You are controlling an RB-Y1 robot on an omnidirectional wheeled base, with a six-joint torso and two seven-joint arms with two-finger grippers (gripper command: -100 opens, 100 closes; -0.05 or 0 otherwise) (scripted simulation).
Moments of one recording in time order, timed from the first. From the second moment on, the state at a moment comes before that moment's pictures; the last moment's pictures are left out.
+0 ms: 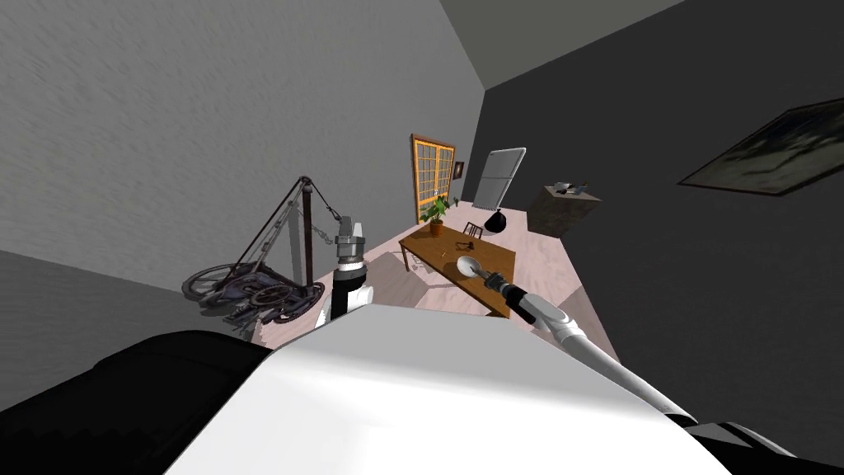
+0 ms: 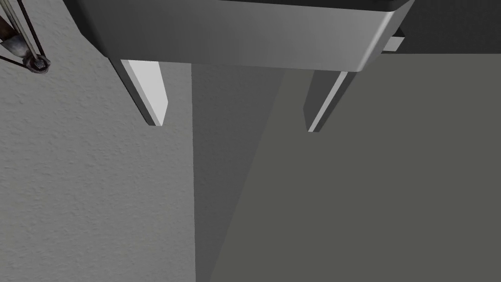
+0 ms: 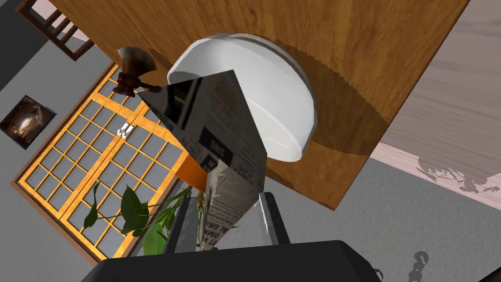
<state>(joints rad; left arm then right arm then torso) 0.45 -0.02 0.07 -2.31 -0.12 -0.53 -0.10 0.12 -0.80 0.27 -1.34 1.10 -0.20 0.45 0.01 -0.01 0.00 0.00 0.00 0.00</state>
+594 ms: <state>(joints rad) 0.45 -0.02 0.07 -2.31 -0.12 -0.53 -0.10 0.18 -0.89 0.27 -1.37 1.09 -0.24 0.36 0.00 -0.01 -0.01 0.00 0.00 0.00</state>
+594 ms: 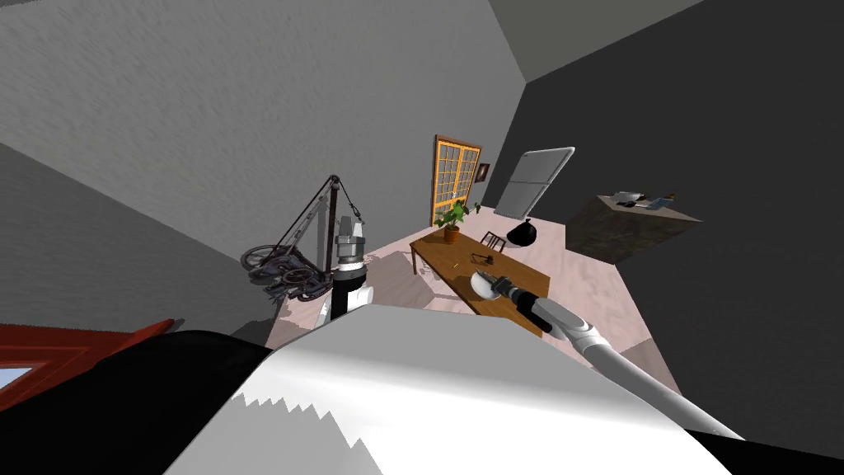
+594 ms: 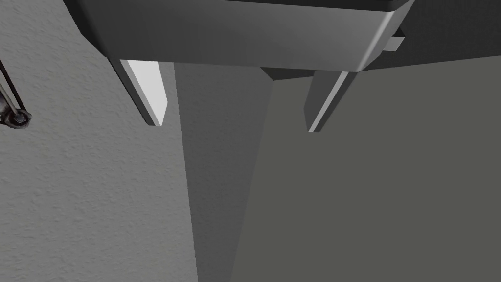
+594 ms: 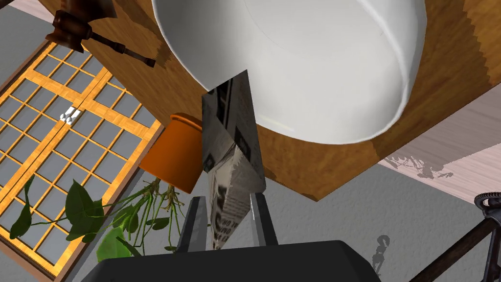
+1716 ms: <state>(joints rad) 0.45 -0.02 0.07 -2.31 -0.12 -0.53 -0.10 0.19 -1.03 0.23 -1.42 1.05 -0.31 0.27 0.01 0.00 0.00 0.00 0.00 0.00</state>
